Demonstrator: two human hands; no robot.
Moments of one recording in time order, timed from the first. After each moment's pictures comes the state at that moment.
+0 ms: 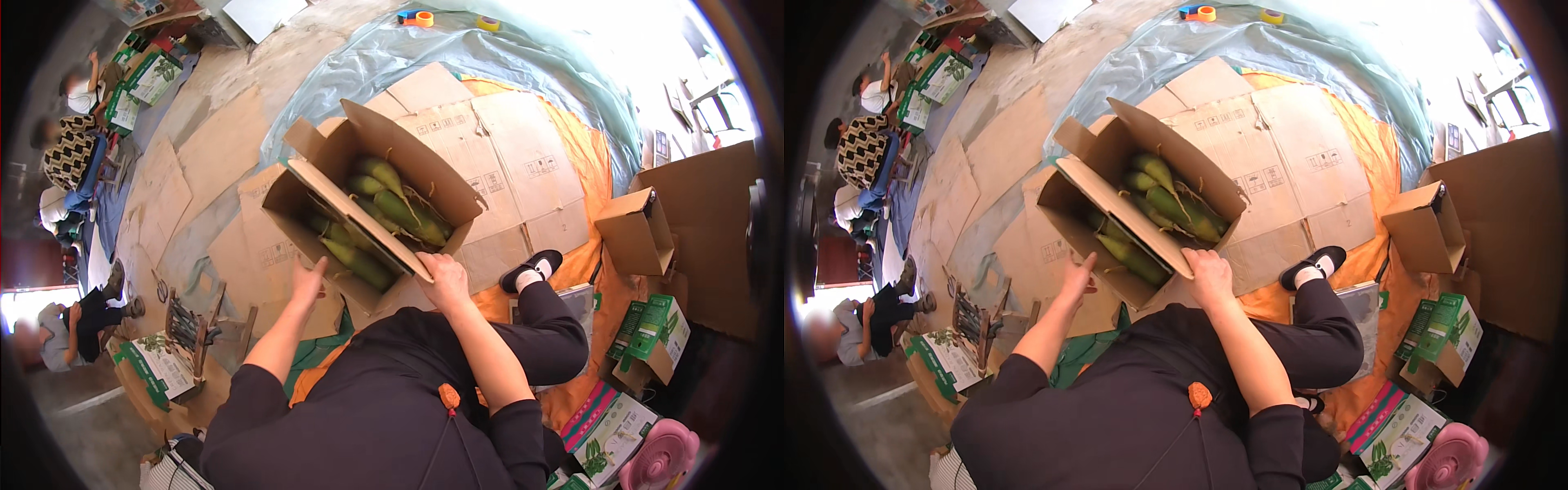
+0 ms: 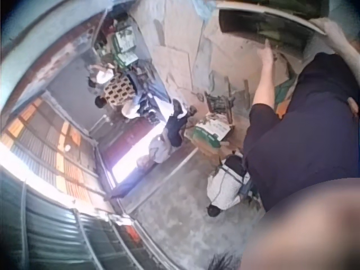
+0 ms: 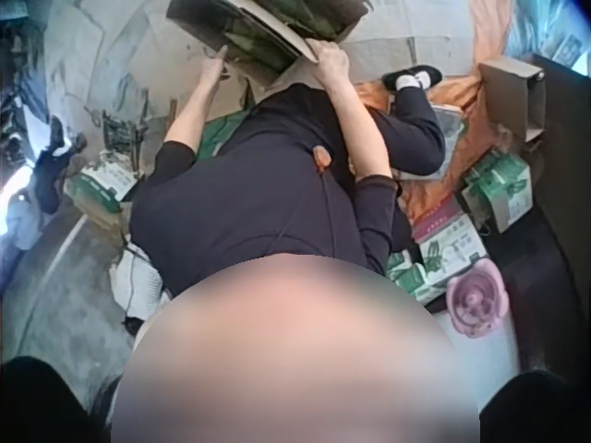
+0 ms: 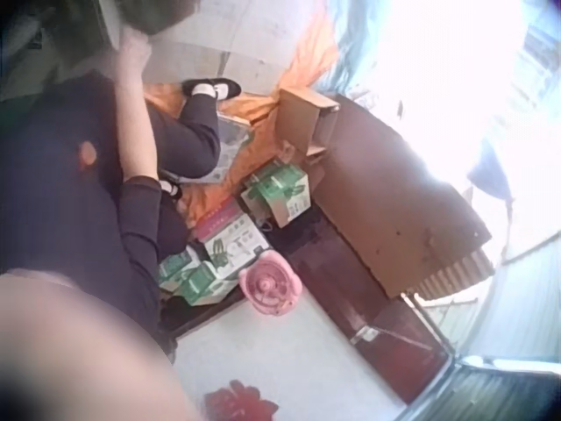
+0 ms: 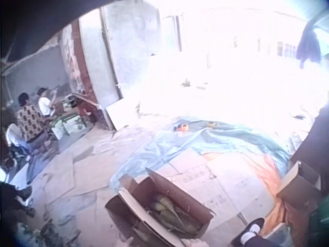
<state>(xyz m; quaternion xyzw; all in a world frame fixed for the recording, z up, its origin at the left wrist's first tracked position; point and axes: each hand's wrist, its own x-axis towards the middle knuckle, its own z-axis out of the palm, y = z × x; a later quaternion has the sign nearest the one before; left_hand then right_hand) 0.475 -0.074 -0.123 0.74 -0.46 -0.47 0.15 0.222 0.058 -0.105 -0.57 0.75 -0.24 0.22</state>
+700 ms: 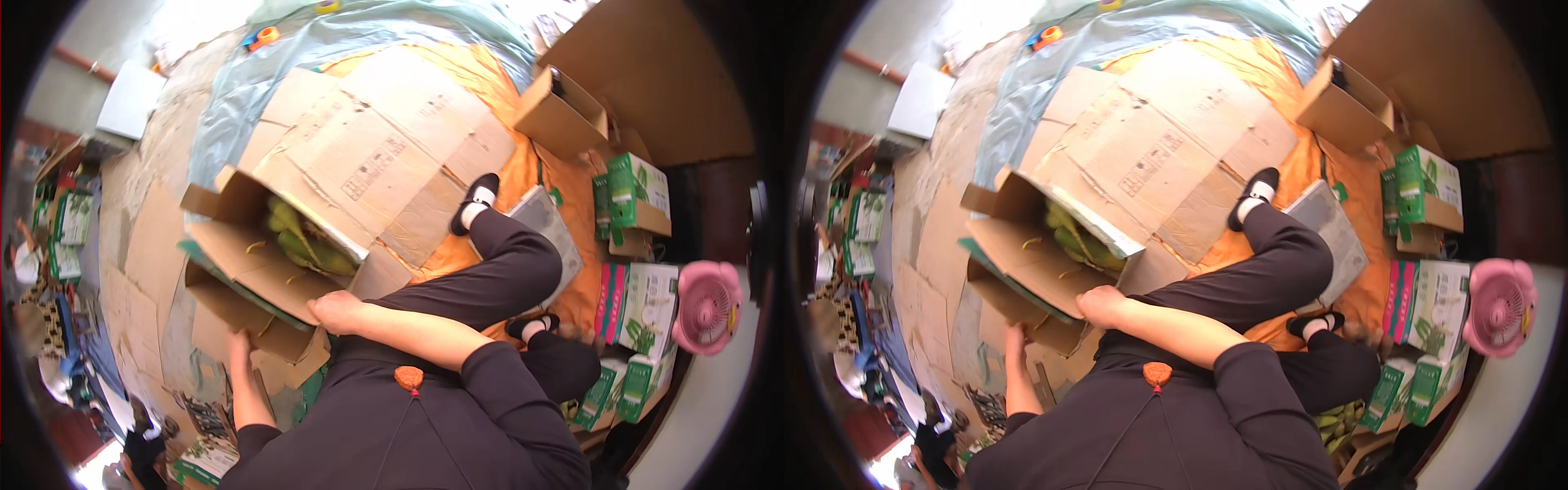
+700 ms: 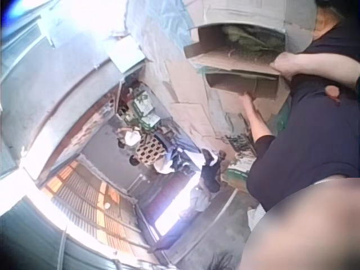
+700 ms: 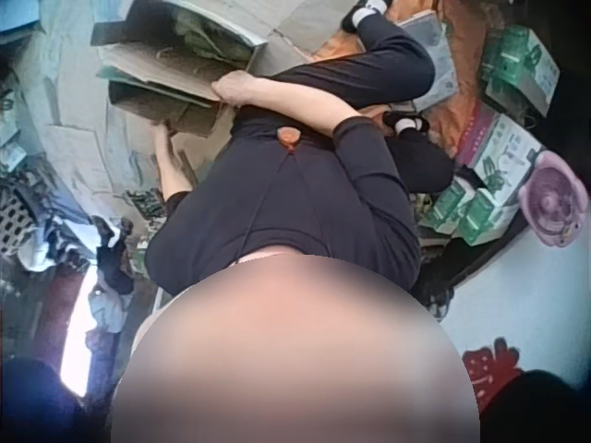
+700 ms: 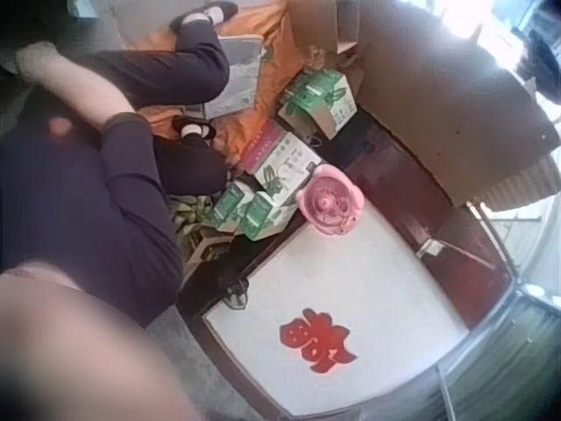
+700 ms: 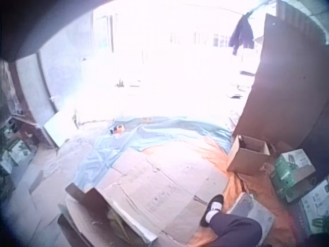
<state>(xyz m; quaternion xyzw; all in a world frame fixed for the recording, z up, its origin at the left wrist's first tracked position) 0.587 -0.139 -0.153 0.68 -0.54 -0.49 0.06 0.305 0.029 -0.104 -0.63 0.64 -0.17 0.41</state>
